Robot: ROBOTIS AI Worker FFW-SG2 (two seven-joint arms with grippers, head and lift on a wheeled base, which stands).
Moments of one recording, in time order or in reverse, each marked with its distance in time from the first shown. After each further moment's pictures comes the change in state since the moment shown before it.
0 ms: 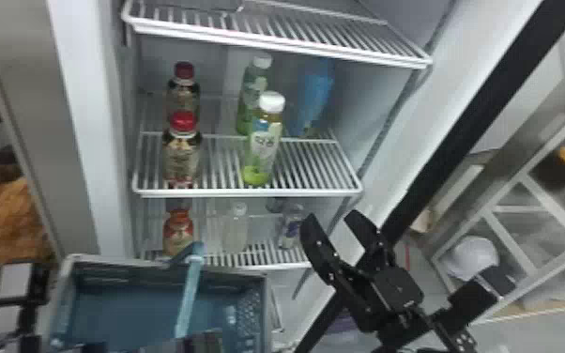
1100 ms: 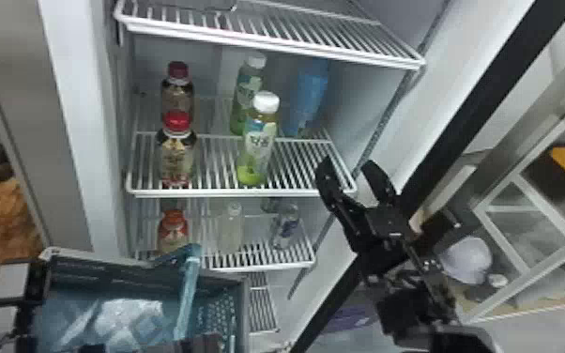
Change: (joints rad) left arm -0.007 0.003 -0.015 0.000 0.000 0.004 0.002; right arm -0.352 0.014 -0.042 0.263 0.116 -0.052 -0.105
